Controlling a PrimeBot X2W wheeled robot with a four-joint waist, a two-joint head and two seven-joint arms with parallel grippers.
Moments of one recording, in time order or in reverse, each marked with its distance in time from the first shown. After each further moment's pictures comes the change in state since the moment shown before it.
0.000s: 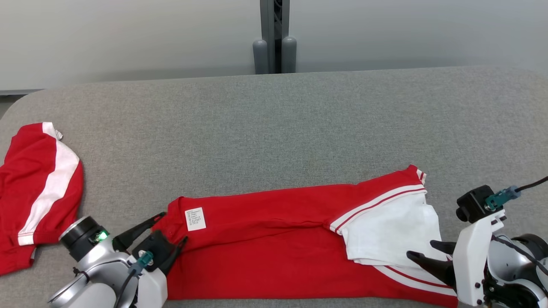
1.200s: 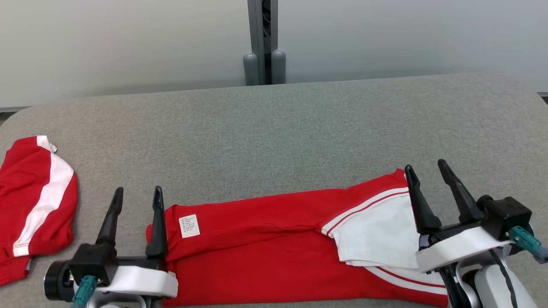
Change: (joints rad) left arm 0.292 -0.400 0.561 -0.247 -0.134 0.213 -0.261; right arm 0.010 0.396 -0.223 0.156 -0.503 0.000 -0.968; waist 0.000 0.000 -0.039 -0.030
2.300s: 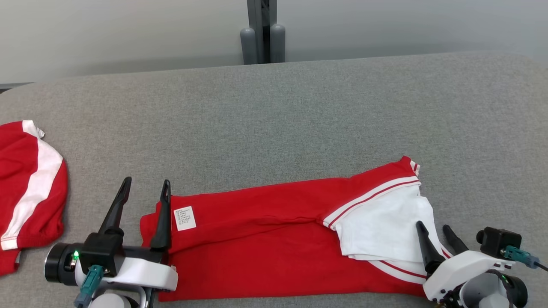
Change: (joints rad) left arm -0.028 -0.078 0.113 0.044 0.193 -0.159 0.000; right arm 0.011 0.052 -0.118 0.345 0.129 0.000 0.149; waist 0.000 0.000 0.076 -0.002
